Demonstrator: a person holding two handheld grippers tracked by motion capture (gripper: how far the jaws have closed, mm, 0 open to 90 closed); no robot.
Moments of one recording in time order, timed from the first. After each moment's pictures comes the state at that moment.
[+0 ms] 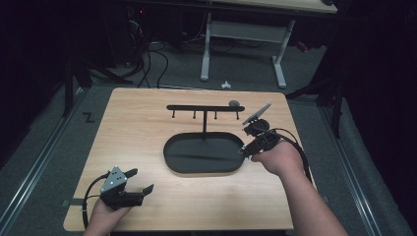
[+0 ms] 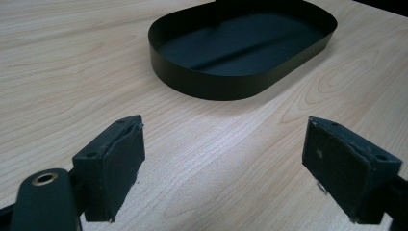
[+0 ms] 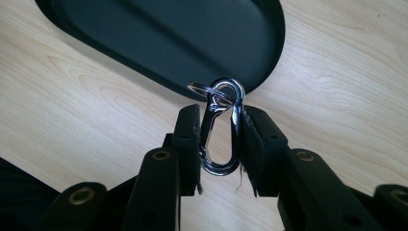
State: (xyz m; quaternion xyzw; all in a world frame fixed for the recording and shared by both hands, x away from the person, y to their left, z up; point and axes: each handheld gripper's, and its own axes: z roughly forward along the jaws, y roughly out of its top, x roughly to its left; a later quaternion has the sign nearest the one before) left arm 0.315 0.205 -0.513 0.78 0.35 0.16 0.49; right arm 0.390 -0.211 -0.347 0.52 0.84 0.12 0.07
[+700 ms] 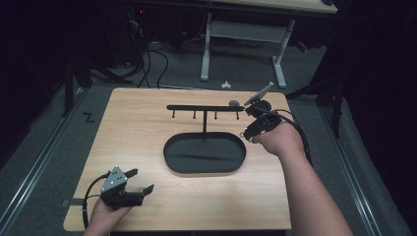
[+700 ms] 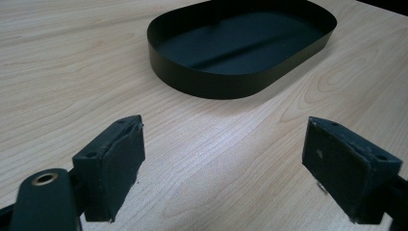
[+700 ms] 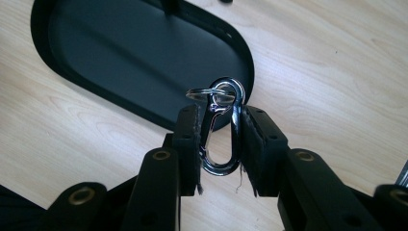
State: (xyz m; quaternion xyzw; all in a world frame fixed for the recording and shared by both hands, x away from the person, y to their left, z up) left arm 0.315 0.205 -0.513 0.78 0.34 0.16 0.49; right arm 0.424 -0.210 -0.314 0.53 0.83 0.13 0.09
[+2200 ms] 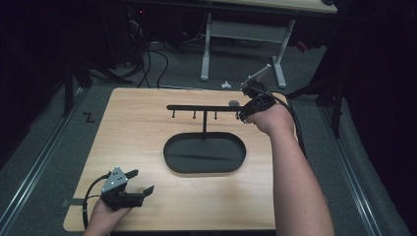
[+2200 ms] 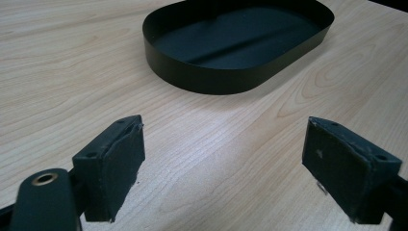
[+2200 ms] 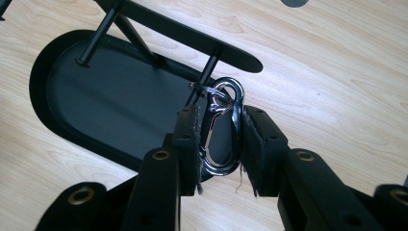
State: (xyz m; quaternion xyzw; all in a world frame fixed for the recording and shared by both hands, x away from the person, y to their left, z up) left arm 0.314 0.204 -0.515 0.79 0.34 0.15 0.49; right arm 0.473 -0.208 -0.305 0.55 0.81 0.15 0.10
